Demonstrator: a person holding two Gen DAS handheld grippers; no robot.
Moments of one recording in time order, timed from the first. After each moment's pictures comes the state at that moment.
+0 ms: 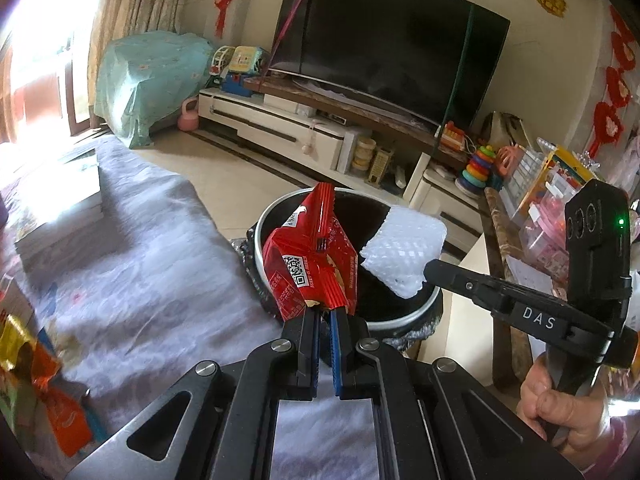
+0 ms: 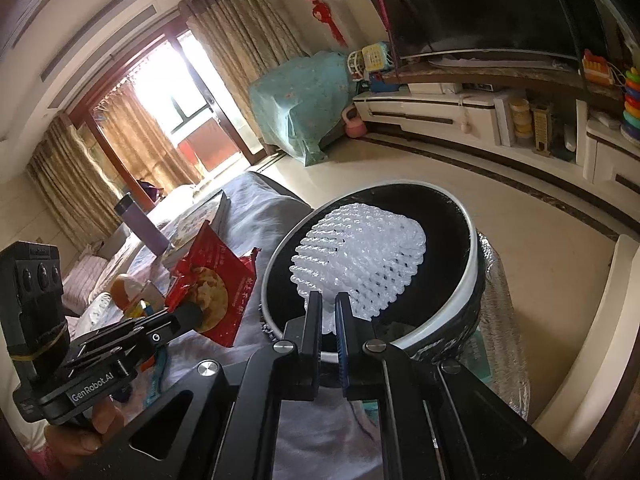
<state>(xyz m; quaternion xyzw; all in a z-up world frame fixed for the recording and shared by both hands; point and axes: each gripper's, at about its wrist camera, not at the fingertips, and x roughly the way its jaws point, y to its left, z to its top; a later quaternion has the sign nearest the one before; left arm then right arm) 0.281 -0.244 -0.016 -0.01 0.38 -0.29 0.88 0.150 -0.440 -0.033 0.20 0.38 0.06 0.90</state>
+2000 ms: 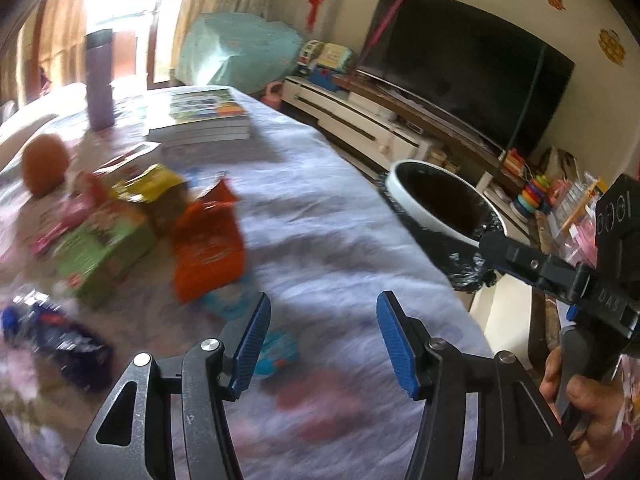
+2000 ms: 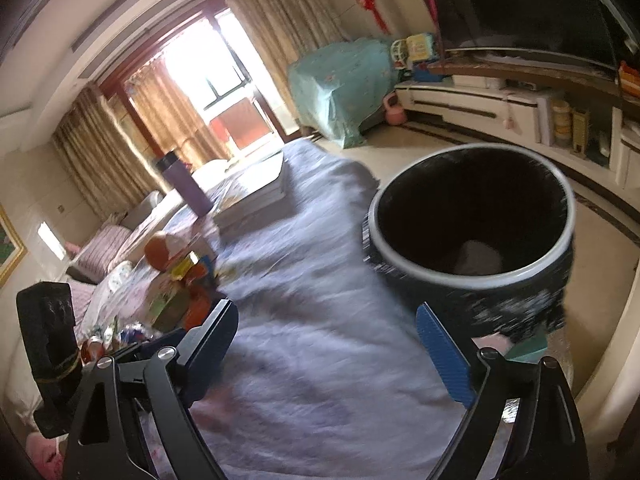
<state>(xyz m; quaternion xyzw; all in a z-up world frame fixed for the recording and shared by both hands) 0.170 -0.112 -0.024 -0.07 0.39 -0.17 0.90 0.127 -0.346 -0.035 0.18 0.39 0.13 0.89</state>
